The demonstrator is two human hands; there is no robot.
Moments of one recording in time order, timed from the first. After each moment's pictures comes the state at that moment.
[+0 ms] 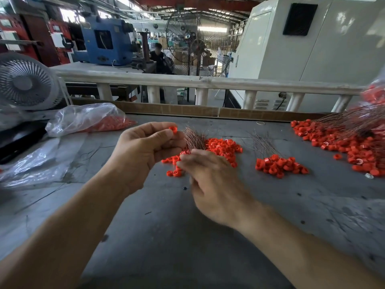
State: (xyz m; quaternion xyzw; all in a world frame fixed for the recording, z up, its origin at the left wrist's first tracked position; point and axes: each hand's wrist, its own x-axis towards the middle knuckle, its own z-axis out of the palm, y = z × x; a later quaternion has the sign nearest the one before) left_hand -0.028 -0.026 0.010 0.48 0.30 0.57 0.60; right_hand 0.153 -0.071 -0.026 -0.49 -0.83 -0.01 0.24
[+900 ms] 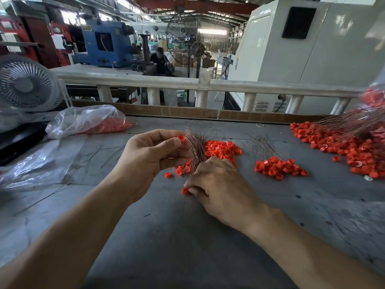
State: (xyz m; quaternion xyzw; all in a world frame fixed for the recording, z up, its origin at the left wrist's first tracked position) left_hand -0.020 -0.033 0.005 0.51 0.30 0.54 0.59; right_hand 0.166 -0.075 -0.025 -0.48 -0.85 -0.05 0.21
